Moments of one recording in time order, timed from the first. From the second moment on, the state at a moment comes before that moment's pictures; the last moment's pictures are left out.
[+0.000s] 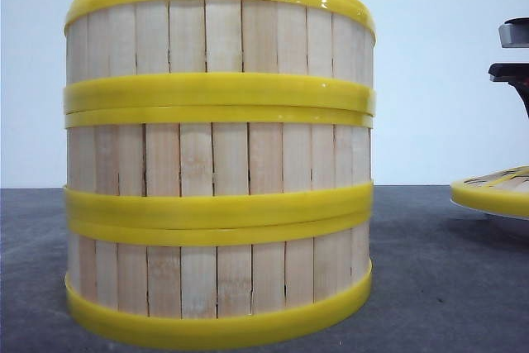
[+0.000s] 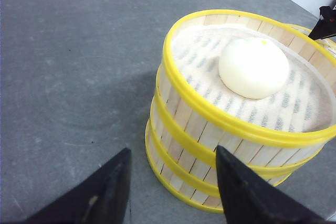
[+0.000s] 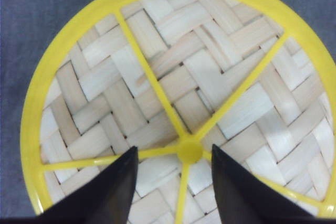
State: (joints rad) left arm -0.49 0.33 0.76 -0.83 0.07 -0.12; right arm -0.03 1.50 1.13 -0.72 -0.02 0.11
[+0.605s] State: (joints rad) left arm -0.49 0.33 0.76 -0.83 0.07 -0.12; right arm -0.04 1.53 1.13 -0.71 0.00 0.11
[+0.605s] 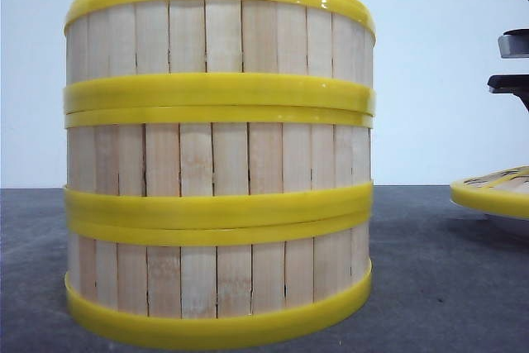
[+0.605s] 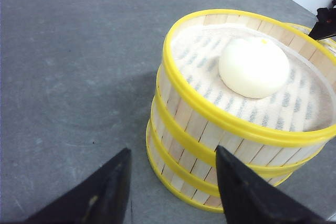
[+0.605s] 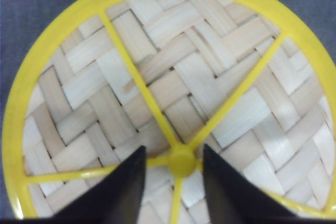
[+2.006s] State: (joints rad) left arm -0.49 0.32 0.76 -0.83 0.07 -0.11; right arm 0.45 1.42 1.80 -1.09 -0.08 0.06
